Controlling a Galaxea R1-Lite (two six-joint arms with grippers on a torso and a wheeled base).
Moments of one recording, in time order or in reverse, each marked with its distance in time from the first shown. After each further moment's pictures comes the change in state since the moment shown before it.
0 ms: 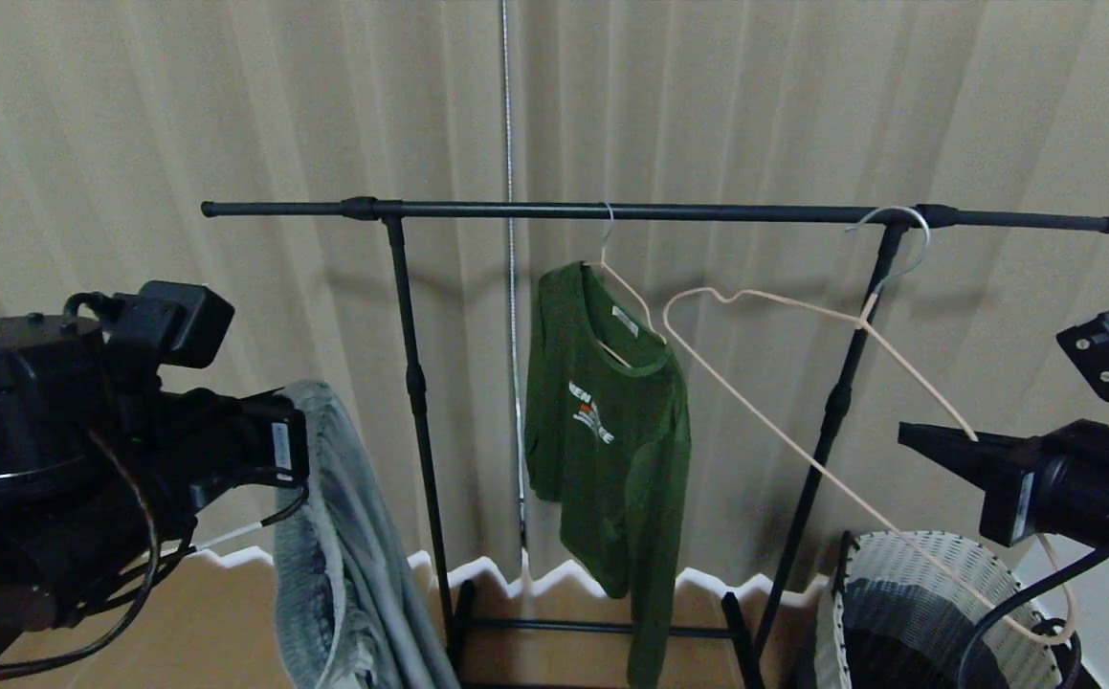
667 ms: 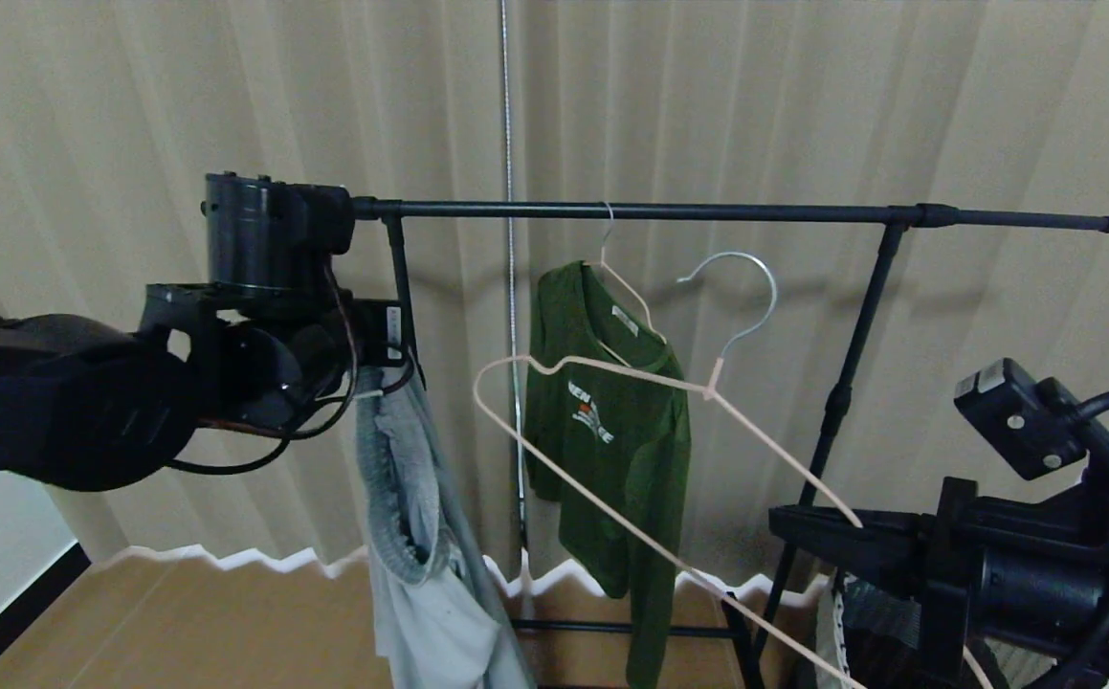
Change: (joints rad) left arm -0.098 0.300 -0.567 0.339 0.294 -0.093; right arm 0.414 0.018 0.004 0.007 0.061 0.113
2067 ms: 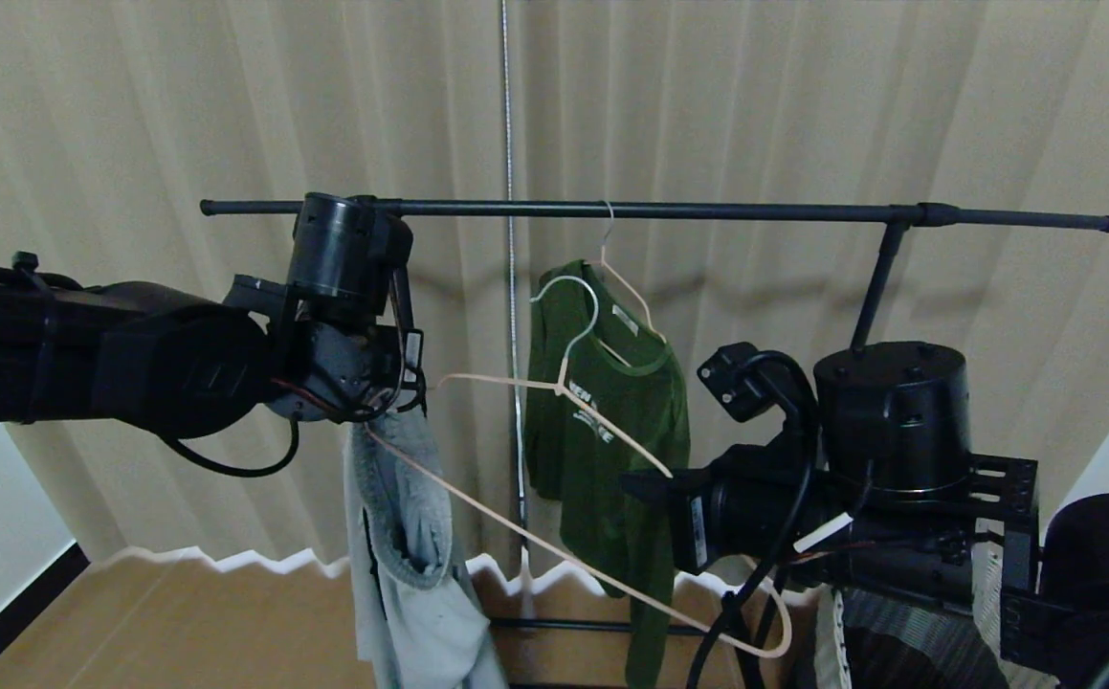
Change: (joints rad) left arm -0.013 0.089 -0.147 0.286 0.089 -0.029; right arm 0.095 0.418 -0.273 -0.064 -0.170 0.127
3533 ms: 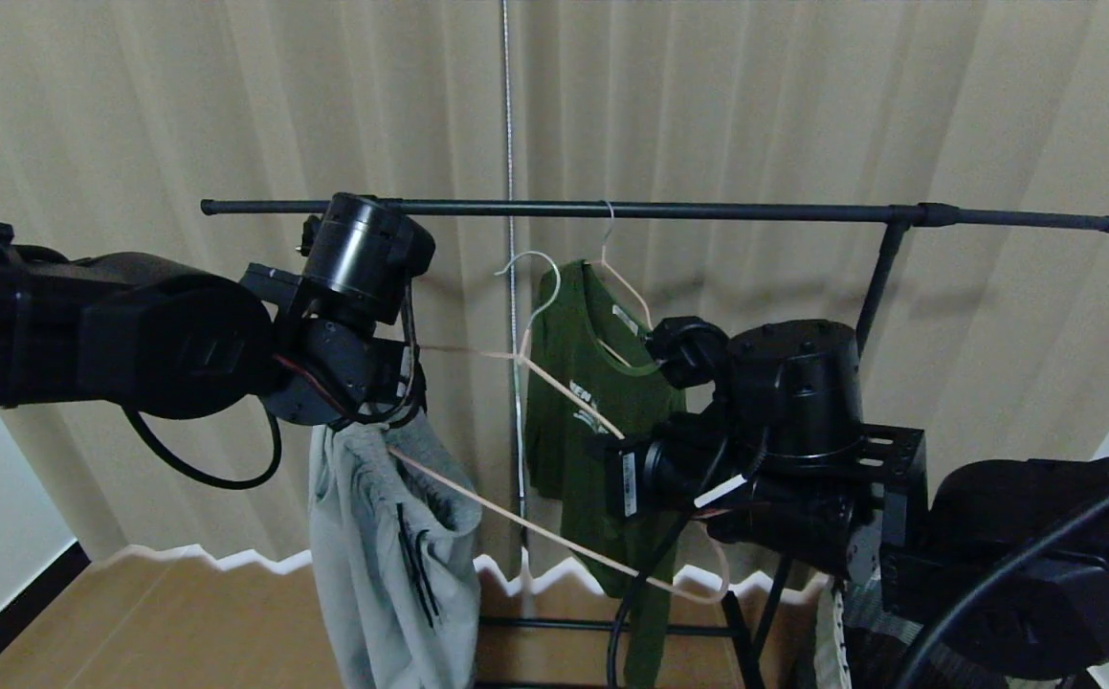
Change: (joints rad) left arm -0.042 -0.004 -0.076 0.228 0.084 -0.076; right arm 0.040 0.129 -0.156 -0.010 -0.122 0.047
